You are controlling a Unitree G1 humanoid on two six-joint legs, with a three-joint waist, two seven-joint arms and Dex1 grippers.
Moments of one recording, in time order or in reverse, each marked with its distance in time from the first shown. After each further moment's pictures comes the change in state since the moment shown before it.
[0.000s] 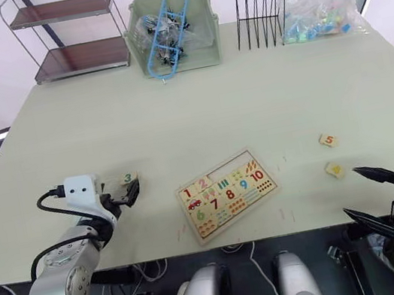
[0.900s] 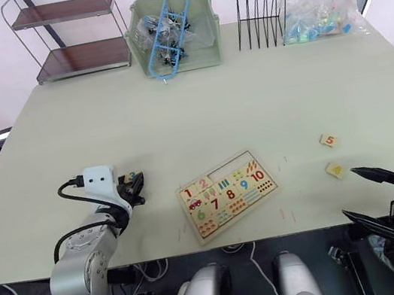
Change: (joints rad) left arm -0.076 -0.062 -0.073 0.042 0.039 0.017 0.076; right arm 0.001 0.001 0.000 -0.021 0.009 0.002 0.020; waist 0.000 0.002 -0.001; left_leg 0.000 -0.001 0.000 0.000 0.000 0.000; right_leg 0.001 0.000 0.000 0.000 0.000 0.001
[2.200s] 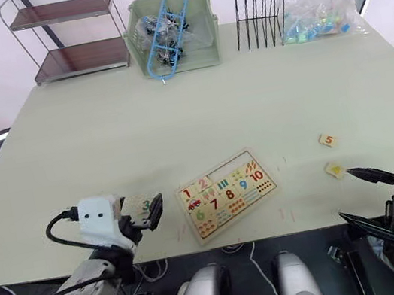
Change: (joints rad) left arm 0.395 -0.002 -0.006 -0.515 -0.058 0.028 -0.105; right arm -0.019 0.012 0.032 -0.010 -0.001 -0.001 0.019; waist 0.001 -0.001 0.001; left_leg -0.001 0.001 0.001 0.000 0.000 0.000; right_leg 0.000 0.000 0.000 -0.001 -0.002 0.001
